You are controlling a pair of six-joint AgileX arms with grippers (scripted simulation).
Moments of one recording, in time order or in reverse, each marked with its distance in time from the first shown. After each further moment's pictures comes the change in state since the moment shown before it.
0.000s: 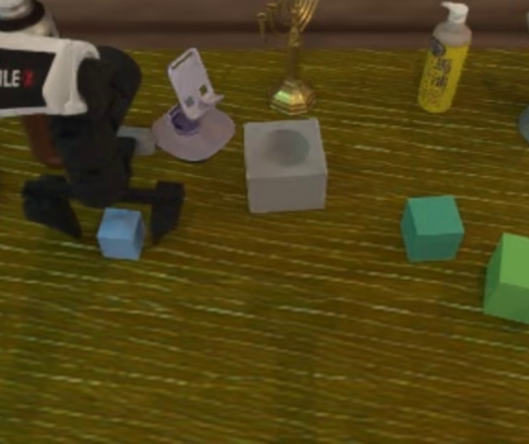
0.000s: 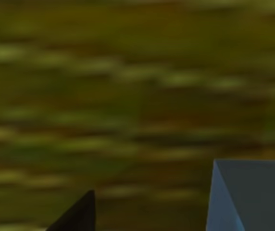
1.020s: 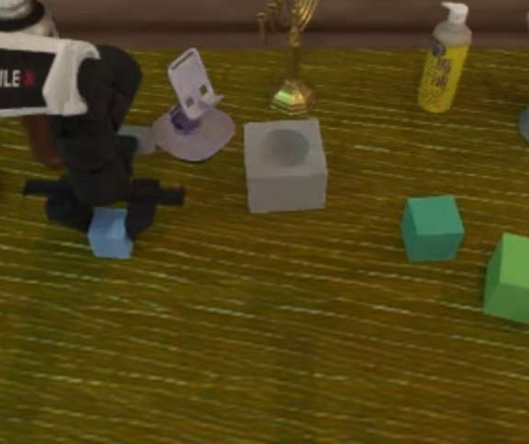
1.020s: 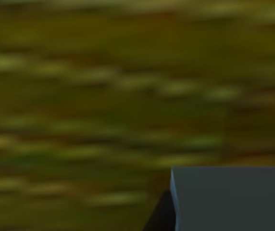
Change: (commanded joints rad) left arm 0.000 0.004 -0.003 0.005 0.000 0.000; right arm 0.000 0.000 0.000 0.000 0.000 0.000
